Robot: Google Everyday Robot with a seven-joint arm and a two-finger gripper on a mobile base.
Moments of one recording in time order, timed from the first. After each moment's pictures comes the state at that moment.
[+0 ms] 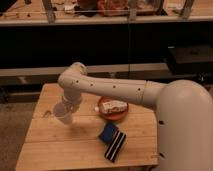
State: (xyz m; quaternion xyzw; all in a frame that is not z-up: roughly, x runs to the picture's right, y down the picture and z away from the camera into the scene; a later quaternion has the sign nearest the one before) arm -0.184 0.098 0.748 -0.11 -0.32 -0.71 0.62
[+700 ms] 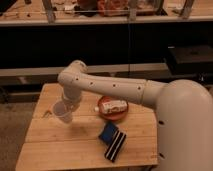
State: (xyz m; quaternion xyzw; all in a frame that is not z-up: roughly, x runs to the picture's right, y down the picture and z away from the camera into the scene) arm -0.183 0.091 0.746 -0.10 -0.32 -0.72 0.61
